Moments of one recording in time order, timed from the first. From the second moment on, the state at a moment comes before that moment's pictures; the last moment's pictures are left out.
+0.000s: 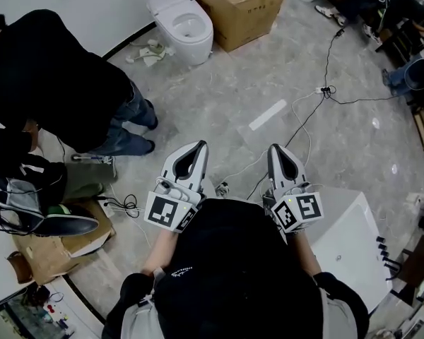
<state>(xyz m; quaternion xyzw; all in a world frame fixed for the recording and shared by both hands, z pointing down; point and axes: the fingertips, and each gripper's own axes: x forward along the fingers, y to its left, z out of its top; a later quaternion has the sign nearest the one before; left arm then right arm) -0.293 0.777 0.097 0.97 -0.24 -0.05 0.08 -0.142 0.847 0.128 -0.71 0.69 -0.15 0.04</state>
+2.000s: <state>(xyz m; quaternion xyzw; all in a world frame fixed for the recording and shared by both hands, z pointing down) -0.223 0.504 0.096 0.98 -0.19 -0.06 0.08 -0.076 0.595 0.120 -0.75 0.65 -0.13 0.03</state>
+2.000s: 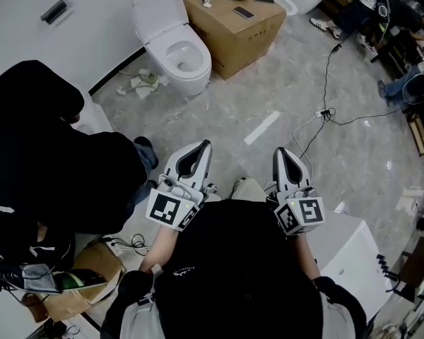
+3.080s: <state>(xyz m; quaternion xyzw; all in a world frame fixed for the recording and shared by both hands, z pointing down) -0.124 0.377 0.099 0.96 -0.25 -0.04 0.07 0.034 0.442 0.133 -0.70 0.70 -0.16 0.02</state>
